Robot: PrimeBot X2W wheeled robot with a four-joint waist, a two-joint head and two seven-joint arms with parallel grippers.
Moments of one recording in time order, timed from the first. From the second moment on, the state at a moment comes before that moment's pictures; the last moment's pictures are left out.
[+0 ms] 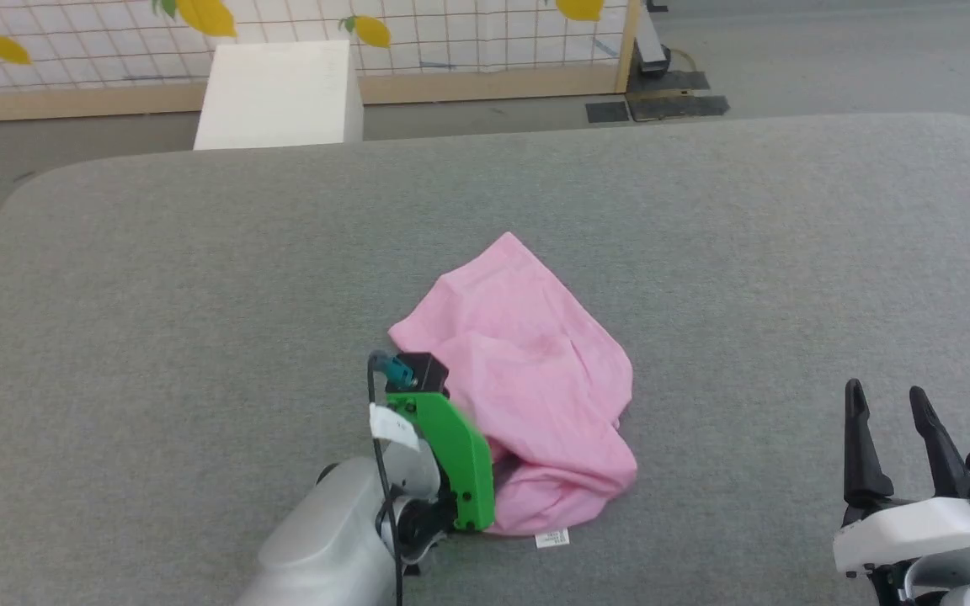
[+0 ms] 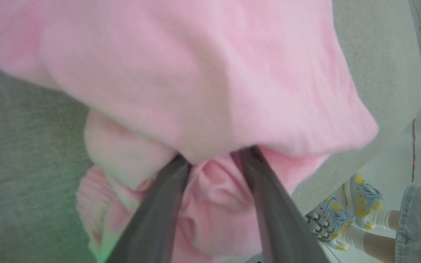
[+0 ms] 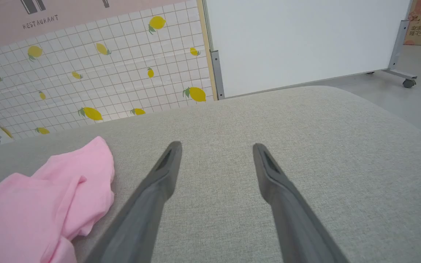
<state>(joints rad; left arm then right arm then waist) -0.53 0.05 -0.63 0.76 -0.86 -0.04 0.43 0.00 -0.05 -0.18 0.17 0.19 0.13 -0.20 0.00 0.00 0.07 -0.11</state>
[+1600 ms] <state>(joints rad) -0.12 0.13 -0.21 0.06 -0.46 0.06 -0.26 -0.66 -0.13 0.07 0.53 0.05 0.13 0.56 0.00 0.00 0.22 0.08</state>
